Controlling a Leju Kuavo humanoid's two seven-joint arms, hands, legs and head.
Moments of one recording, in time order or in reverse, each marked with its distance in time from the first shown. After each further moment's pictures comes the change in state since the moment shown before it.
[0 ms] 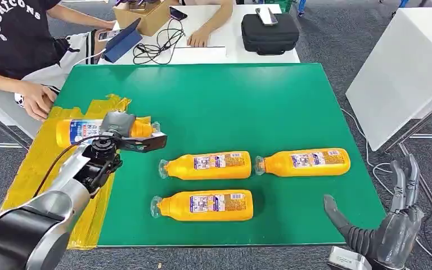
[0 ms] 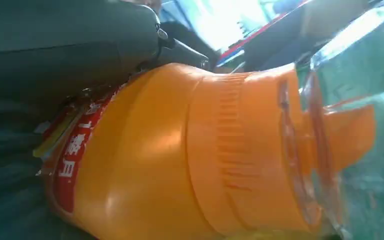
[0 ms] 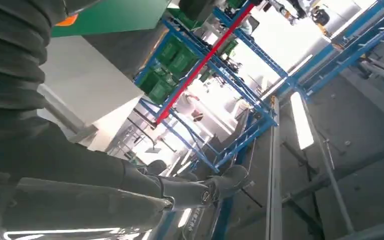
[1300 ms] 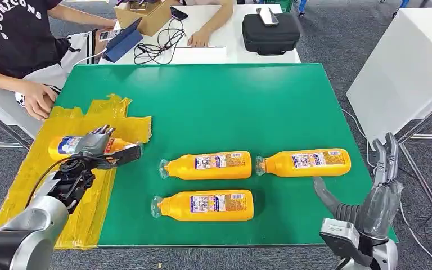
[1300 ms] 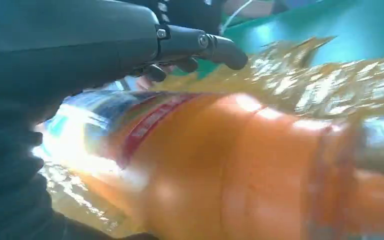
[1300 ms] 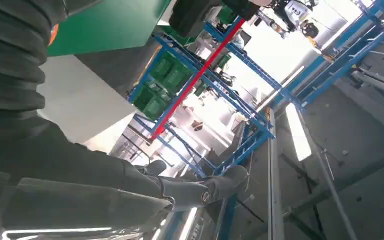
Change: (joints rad) left arm 0.119 0.087 0.293 0.037 0.114 0.094 -0.271; right arm -0.154 -0.027 0.044 0.145 -0.048 0.022 0.013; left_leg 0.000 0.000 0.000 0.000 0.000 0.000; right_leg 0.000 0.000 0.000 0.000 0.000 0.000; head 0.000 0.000
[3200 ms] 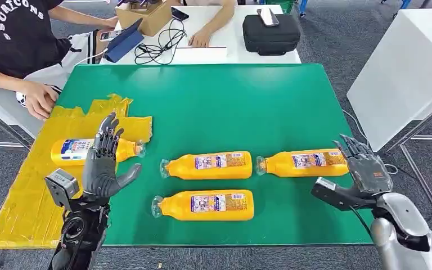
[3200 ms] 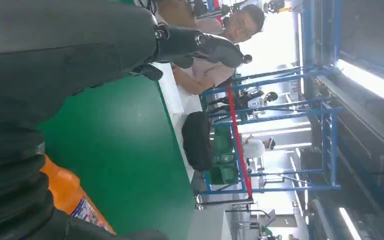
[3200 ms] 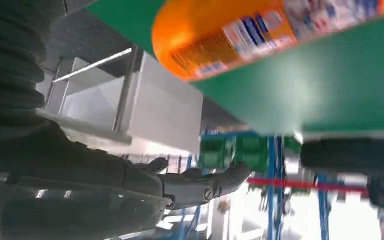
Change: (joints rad) left arm 0.640 -0.192 -0.044 -1.115 1.398 -0.296 -0.445; right arm -0.329 -0.306 -0.061 0.525 0.465 0.536 0.128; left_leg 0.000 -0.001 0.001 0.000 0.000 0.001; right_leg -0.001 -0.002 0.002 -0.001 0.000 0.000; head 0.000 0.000
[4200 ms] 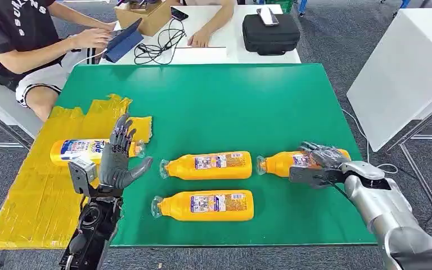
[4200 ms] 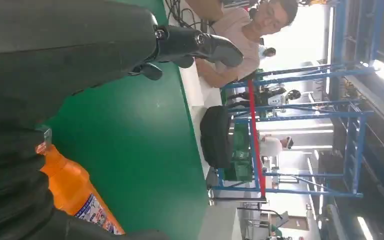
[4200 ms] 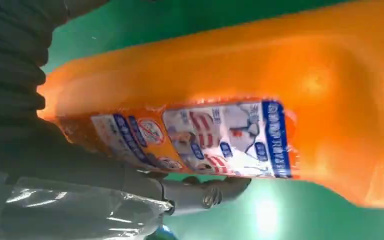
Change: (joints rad) left arm -0.101 -0.036 0.001 0.221 0.006 0.005 -0.018; right arm -0.540 0.036 0.423 0.836 -0.029 0.211 -0.028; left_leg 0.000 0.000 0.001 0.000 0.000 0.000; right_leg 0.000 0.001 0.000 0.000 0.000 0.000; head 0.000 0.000
